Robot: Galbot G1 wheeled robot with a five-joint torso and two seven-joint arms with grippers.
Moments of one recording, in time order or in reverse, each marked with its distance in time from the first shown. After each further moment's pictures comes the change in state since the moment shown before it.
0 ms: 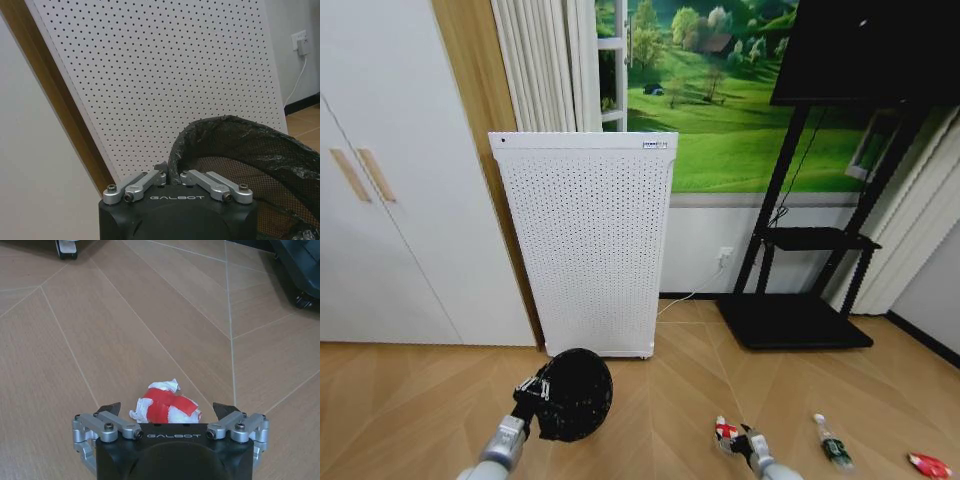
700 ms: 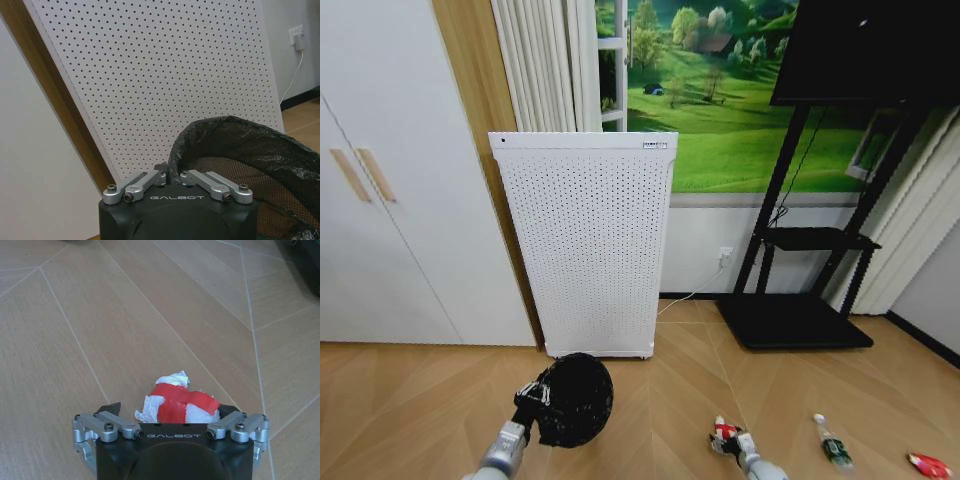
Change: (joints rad) left arm 0.022 -0.007 0.006 0.013 0.016 -0.019 0.000; right arm 0.109 0.110 -0.004 -0.189 -0.089 0.015 -0.002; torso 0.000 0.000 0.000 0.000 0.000
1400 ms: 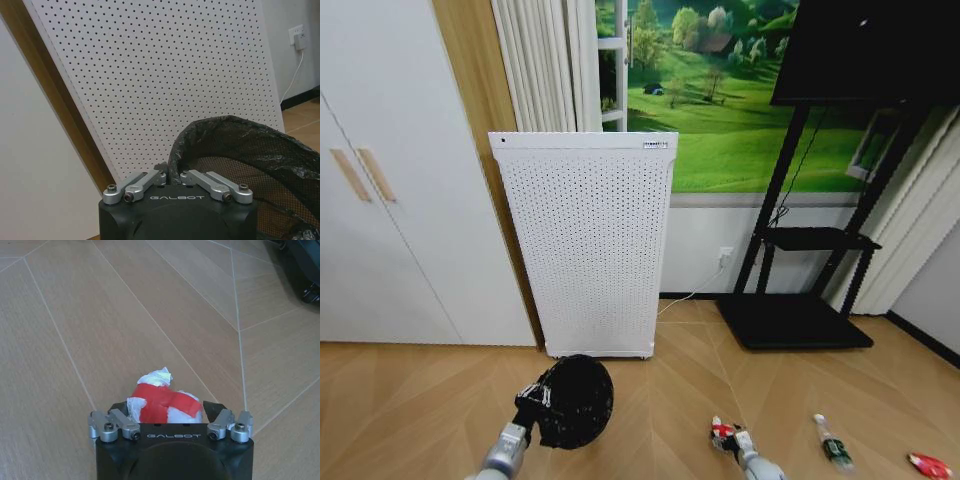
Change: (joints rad) left arm -0.003 -0.003 0.001 0.010 0.006 -0.010 0.000; right arm -0.003 -0.003 0.027 -0.005 -0.050 -0.008 0.025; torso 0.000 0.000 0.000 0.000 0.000
